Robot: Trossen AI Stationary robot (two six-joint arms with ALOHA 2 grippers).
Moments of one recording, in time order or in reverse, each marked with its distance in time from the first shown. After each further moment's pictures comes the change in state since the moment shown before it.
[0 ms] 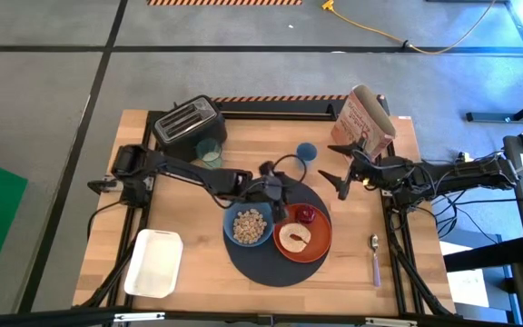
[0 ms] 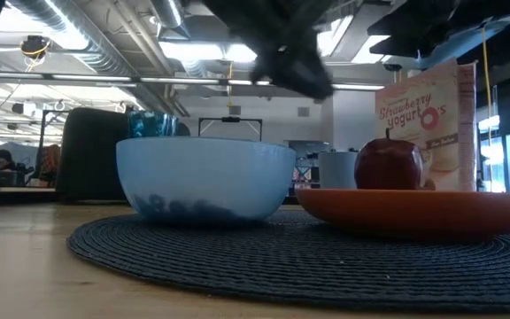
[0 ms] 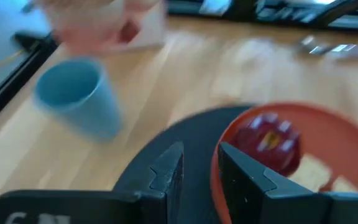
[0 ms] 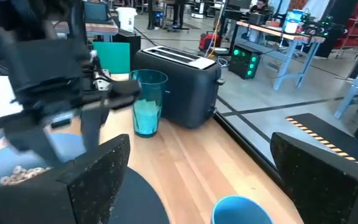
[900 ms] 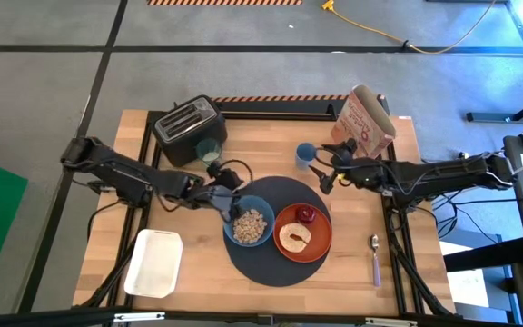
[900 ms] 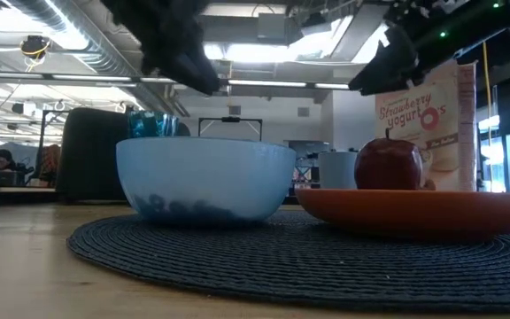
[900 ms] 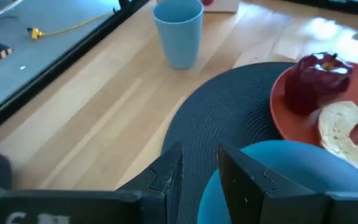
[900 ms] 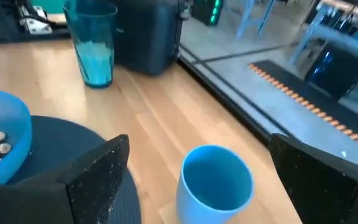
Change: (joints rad) left arm -0.122 -0.459 -0.458 -0.124 -0.277 -0.296; right arm -0.087 0.236 0.029 -0.063 0.090 0.123
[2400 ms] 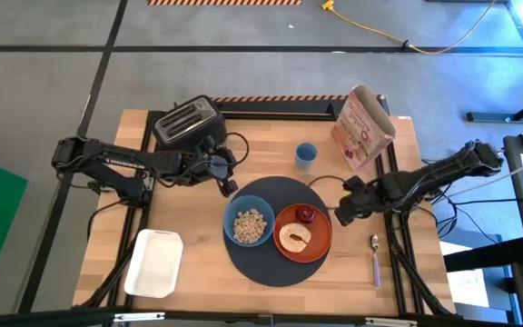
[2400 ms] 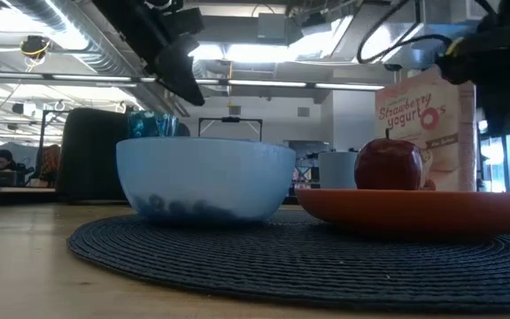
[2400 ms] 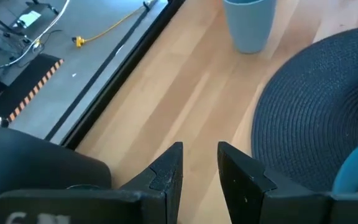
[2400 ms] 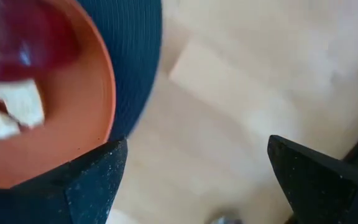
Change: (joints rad) left arm 0.224 -0.109 -0.039 -0.088 0.048 0.303; right arm 0.323 0.189 0.261 -1.070 -0.484 1.243
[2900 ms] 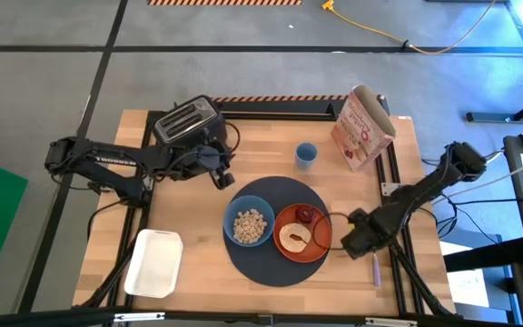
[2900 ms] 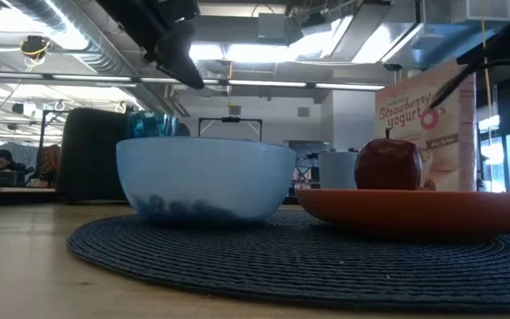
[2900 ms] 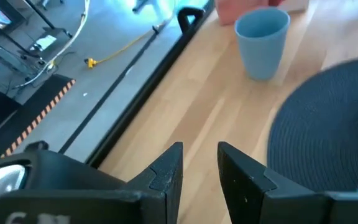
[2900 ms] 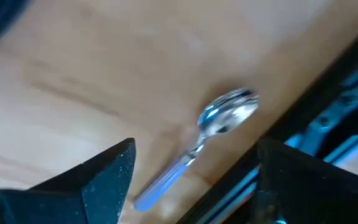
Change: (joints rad) left arm 0.040 -0.077 0.001 0.037 -0.010 0.099; right arm 0.311 0.237 0.000 0.032 -0.344 0.293
